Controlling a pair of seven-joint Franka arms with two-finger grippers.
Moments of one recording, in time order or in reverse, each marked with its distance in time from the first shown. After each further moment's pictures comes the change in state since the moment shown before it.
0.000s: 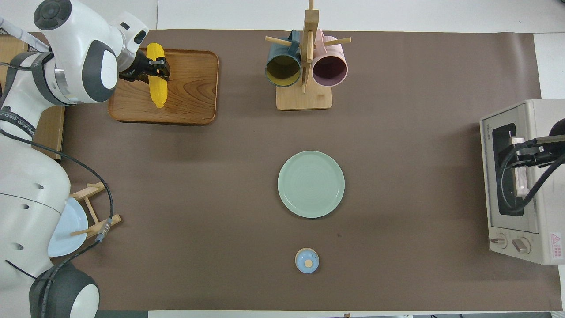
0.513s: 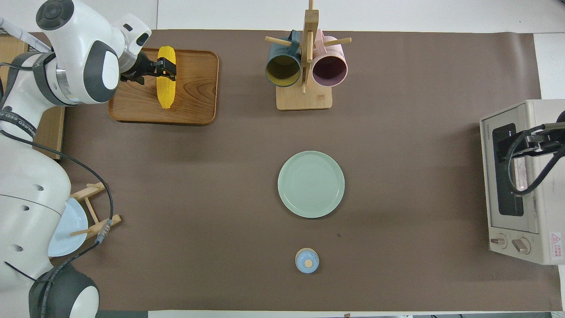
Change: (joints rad) left arm -0.004 -0.013 -0.003 -0.007 0.000 -0.024 0.028; right arm -0.004 0.057 -0.008 0.086 0.005 -0.049 0.002
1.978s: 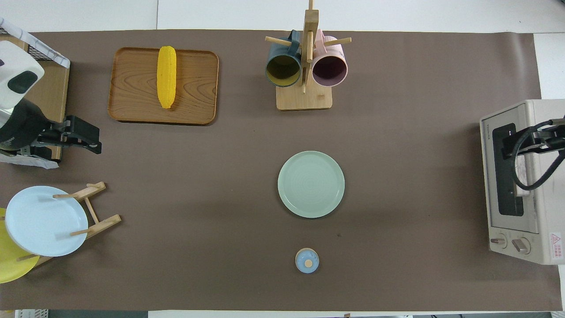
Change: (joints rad) left arm -0.018 -0.743 0.027 -0.385 0.061 -0.591 -0.099; right arm -0.006 0.011 -0.001 0.020 0.001 -0.002 0.001
